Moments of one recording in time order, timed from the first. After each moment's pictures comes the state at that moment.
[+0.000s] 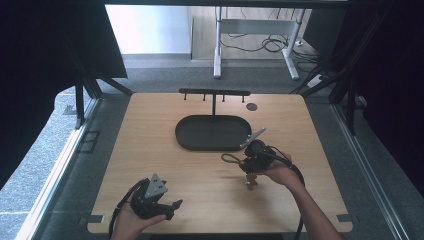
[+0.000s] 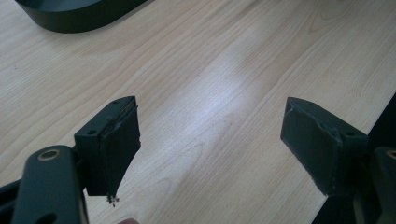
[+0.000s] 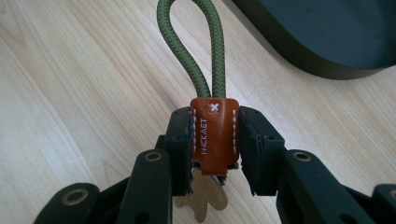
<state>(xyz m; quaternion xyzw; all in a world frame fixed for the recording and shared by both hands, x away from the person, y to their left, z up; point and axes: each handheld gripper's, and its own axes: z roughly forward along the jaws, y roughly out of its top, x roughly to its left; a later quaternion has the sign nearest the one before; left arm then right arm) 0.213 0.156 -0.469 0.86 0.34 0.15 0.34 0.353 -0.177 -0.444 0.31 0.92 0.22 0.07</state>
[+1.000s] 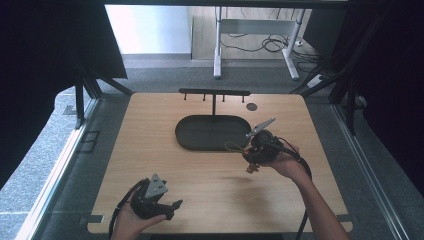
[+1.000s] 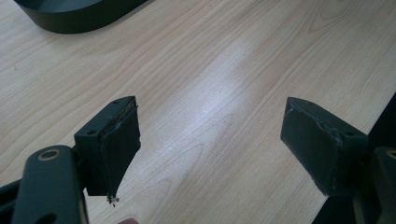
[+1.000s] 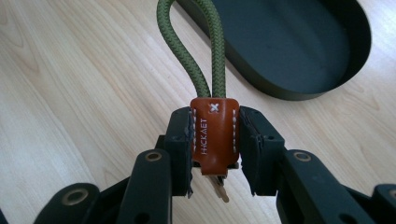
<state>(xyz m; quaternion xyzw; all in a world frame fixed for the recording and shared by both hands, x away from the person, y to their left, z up) 0.213 0.156 -0.468 0.86 0.34 0.15 0.34 0.356 -0.185 -0.405 0.30 0.91 0.25 0.10</state>
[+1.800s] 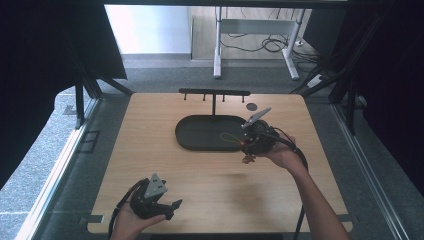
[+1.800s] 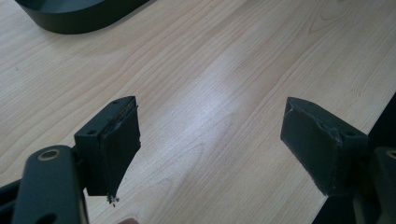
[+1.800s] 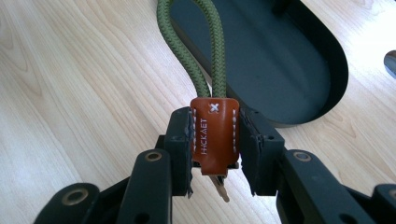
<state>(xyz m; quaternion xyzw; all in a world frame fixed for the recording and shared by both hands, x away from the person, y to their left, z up) 0.213 0.157 -0.467 0.86 0.34 0.15 0.34 0.370 -0.171 -0.383 0.29 0.91 0.25 0.12</state>
